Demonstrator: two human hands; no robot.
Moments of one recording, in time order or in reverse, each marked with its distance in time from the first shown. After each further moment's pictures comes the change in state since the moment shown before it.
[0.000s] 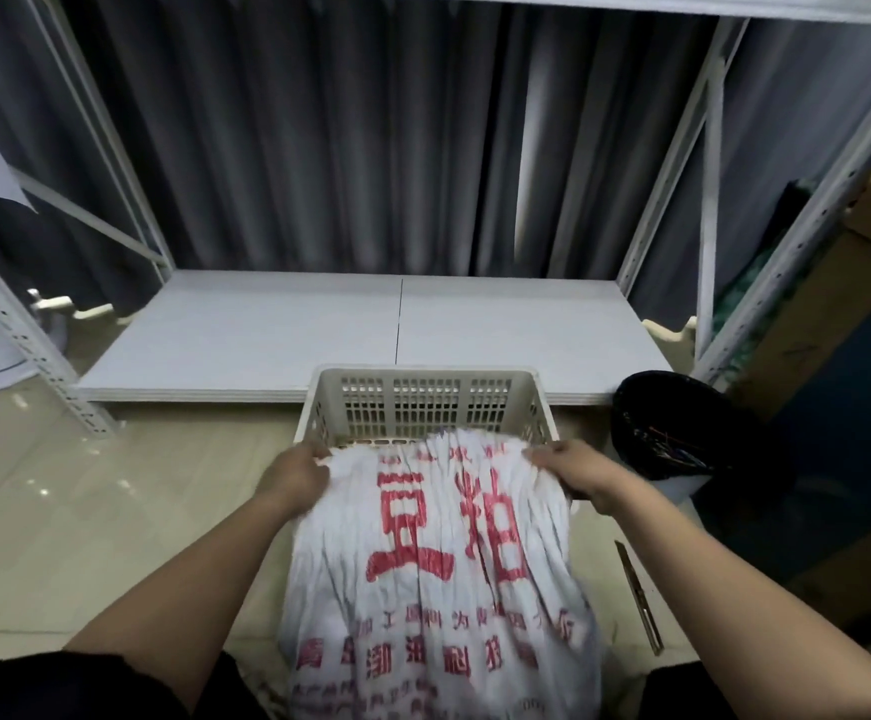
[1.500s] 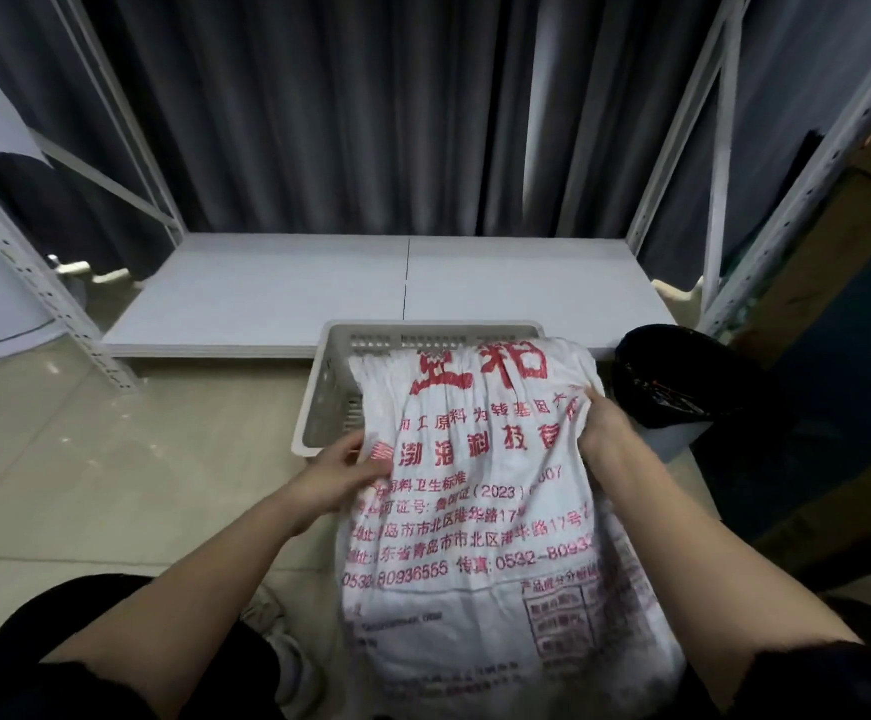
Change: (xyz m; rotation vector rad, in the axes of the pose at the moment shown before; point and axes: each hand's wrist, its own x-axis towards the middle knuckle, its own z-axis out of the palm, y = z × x) left_hand -0.096 -0.003 0.022 -0.608 -0.438 0.145; right_hand -0.029 0.013 0.012 1.047 0.223 0.129
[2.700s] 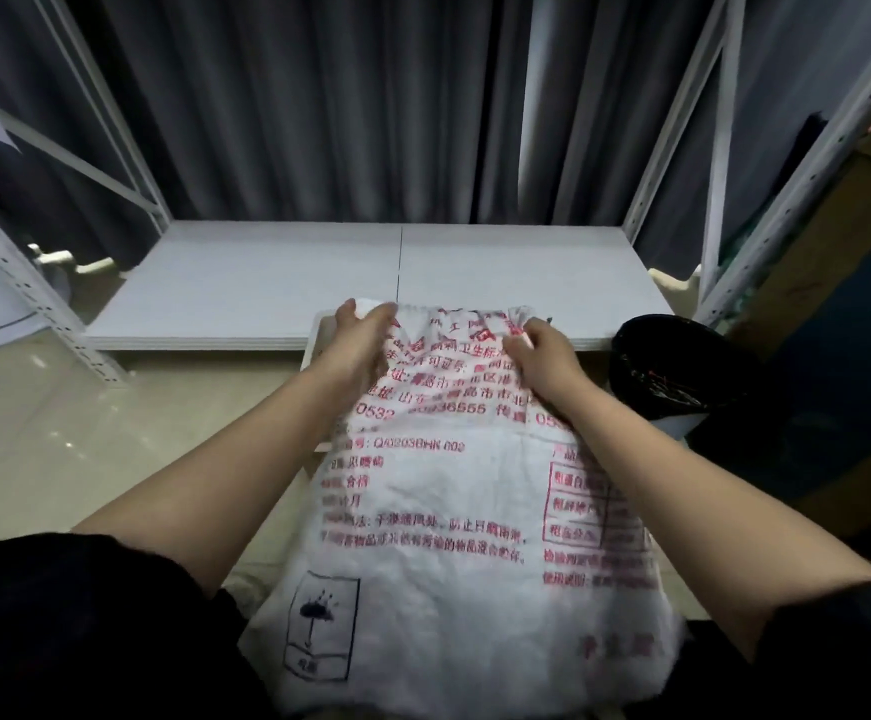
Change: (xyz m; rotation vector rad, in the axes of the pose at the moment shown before) left_hand 0.059 0.111 0.003 -0.260 0.364 -0.062; right_hand 0.005 -0.018 0.053 -1.097 -0.134 -0.617
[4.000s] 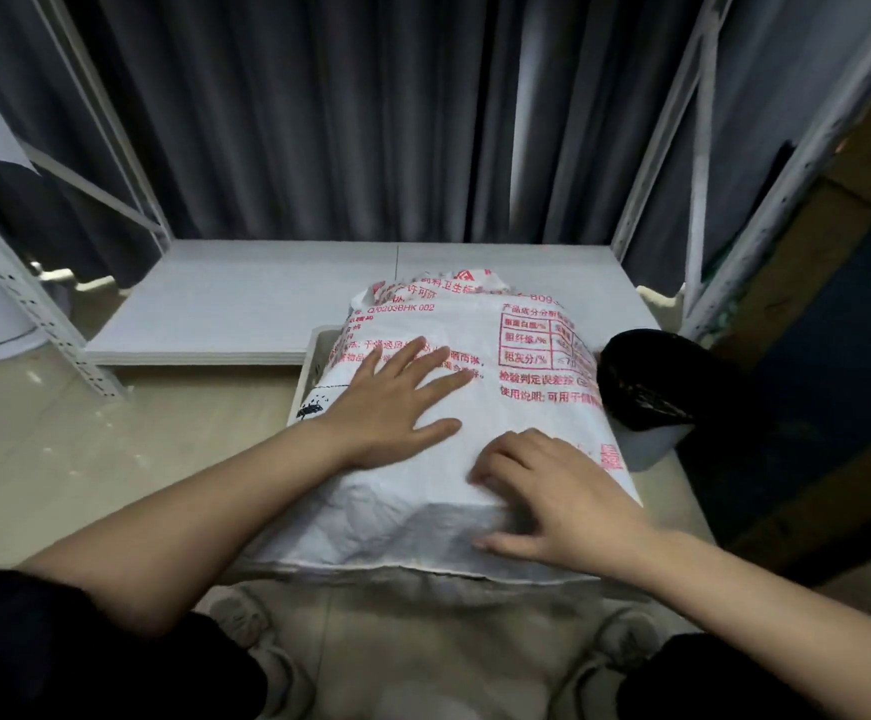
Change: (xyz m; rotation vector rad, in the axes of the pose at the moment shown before) left_hand -0.044 -0.029 0.002 1.509 -0.260 0.908; right_hand -0.151 -0.004 -0.031 -0.683 -0.209 -0.810
